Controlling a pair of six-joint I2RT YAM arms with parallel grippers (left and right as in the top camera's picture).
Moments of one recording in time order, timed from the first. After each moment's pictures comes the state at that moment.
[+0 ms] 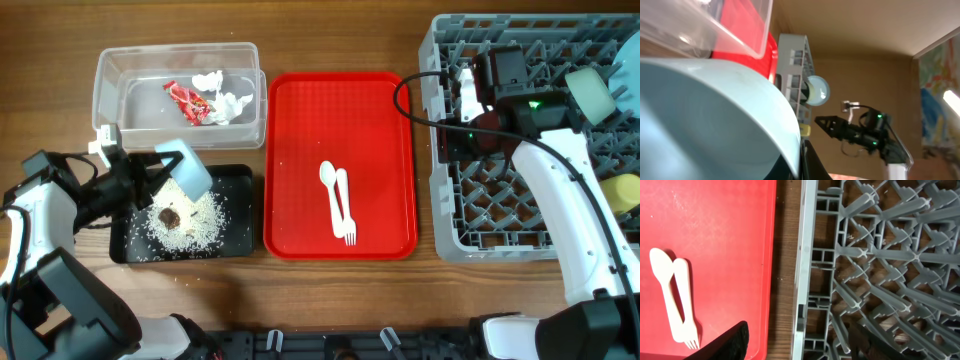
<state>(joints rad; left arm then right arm) 0.61 1.60 0.97 -1.00 1.38 0.09 0.13 1.52 1.36 -1.11 0.01 0.05</state>
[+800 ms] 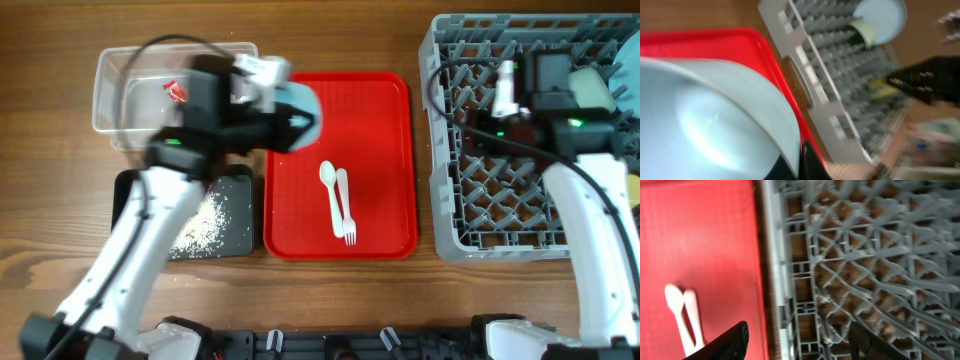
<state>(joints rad) -0.33 1.43 1.18 -0.46 0.59 -0.30 0.03 1.40 1.36 -1.09 0.01 0.14</state>
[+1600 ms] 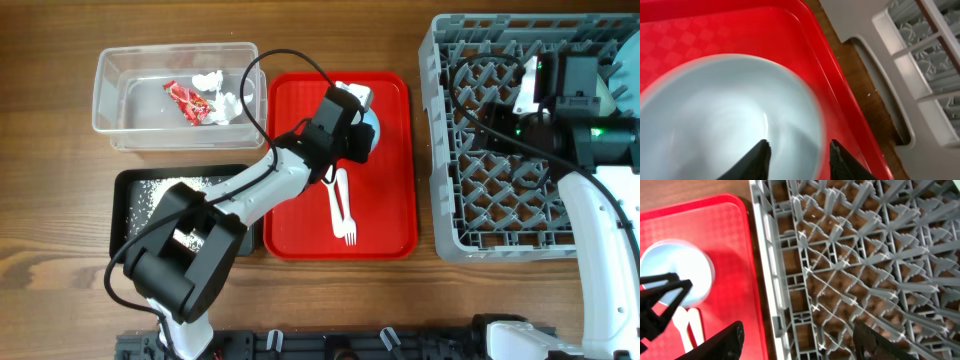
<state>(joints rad) -0.64 1.90 1.18 -0.05 0.12 -0.34 -0.02 1.36 1.36 -1.05 -0.01 0.16</state>
